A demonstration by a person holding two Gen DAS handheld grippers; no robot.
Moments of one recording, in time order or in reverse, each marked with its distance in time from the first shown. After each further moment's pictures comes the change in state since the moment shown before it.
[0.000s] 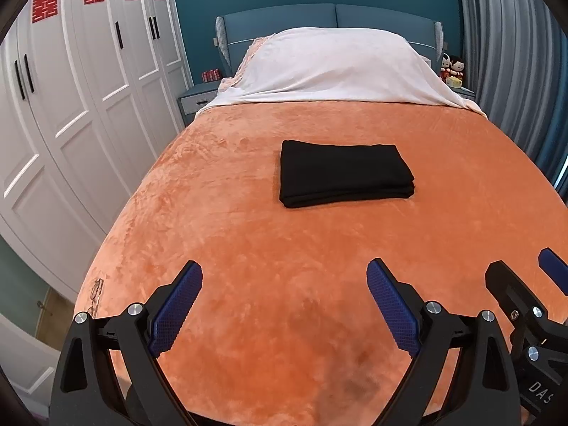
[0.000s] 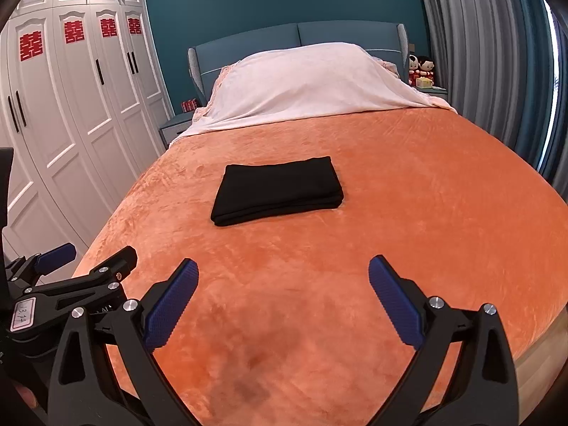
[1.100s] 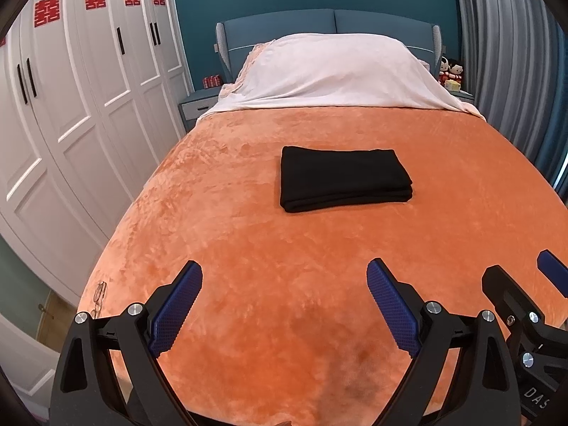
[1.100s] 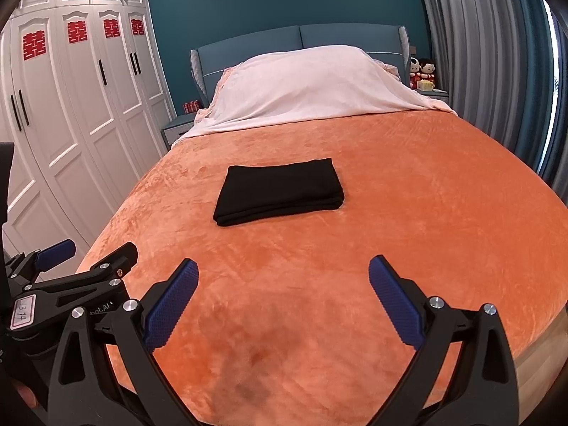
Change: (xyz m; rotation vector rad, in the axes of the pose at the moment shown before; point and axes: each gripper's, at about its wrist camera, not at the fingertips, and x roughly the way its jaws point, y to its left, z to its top) left arm -0.012 -0.003 -0.003 0.010 -0.031 0.008; right arm -0.007 0.002 -0.004 0.004 -0.008 0.004
